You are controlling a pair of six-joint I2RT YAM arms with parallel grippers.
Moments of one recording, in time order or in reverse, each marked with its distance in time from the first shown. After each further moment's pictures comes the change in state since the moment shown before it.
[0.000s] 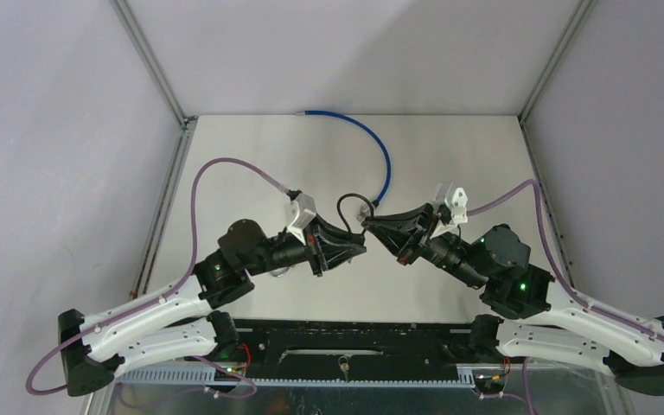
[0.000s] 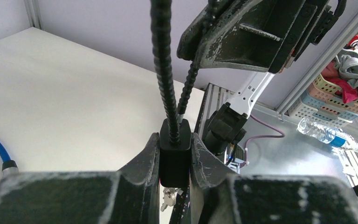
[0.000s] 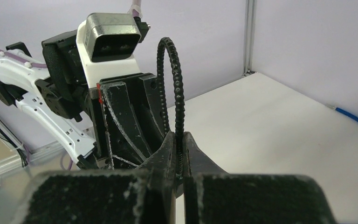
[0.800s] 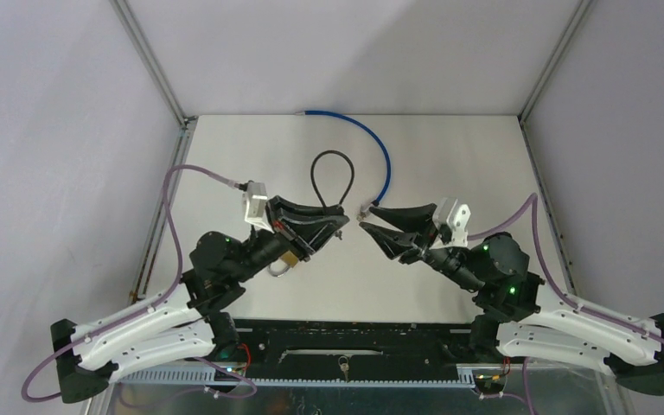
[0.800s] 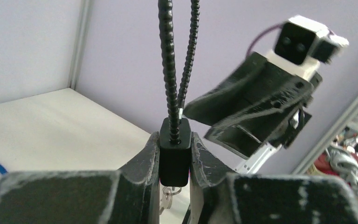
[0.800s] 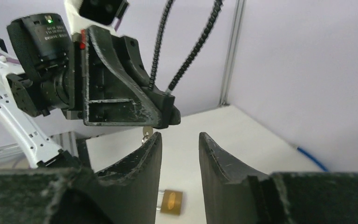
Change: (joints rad) left arm -0.002 -0.091 -0.041 0.224 -0.224 -0.114; right arm -0.002 -0.024 -0.083 0.171 -0.009 -0.170
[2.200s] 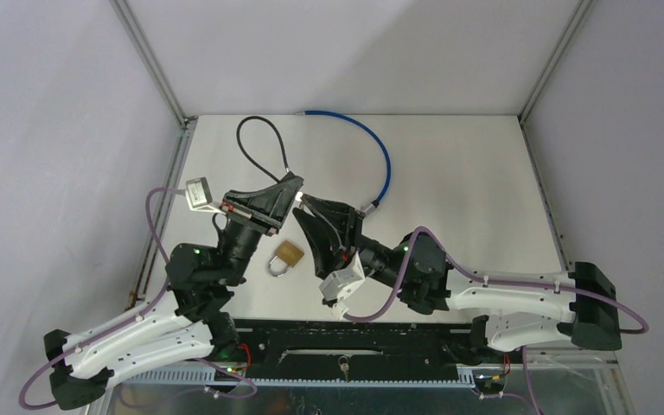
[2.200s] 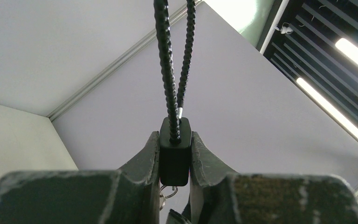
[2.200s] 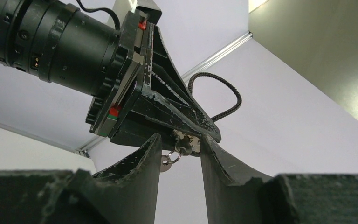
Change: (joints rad) left arm -0.001 -0.102 -0.034 0.135 -0.484 -0.438; right arm 0.153 0.507 0.100 0.590 -0.062 -1.113
